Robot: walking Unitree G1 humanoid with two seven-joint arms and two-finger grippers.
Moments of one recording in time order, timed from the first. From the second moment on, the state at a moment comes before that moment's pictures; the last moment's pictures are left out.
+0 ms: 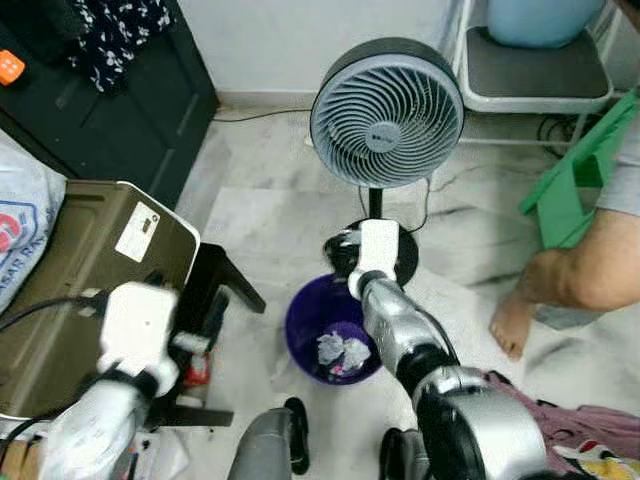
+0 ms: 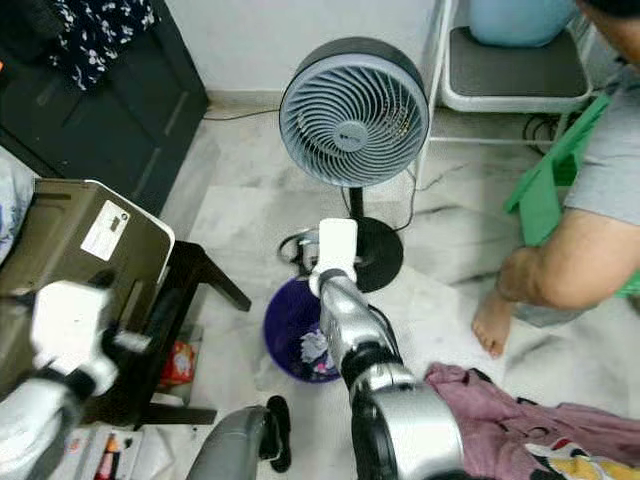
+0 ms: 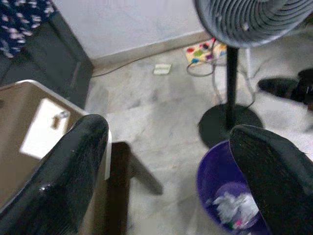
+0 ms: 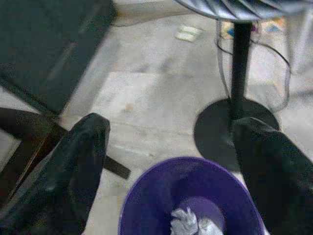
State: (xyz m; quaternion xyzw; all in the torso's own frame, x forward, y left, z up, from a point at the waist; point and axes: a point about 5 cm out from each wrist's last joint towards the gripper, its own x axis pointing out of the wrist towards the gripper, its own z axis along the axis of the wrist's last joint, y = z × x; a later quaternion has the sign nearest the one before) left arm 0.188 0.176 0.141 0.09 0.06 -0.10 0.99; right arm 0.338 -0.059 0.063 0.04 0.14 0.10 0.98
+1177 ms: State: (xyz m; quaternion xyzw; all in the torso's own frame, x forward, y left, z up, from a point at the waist) left arm 0.258 0.146 0.123 0.03 -0.03 -0.09 1.00; right arm 0.283 -0.159 0.090 0.00 0.07 0.01 1.00
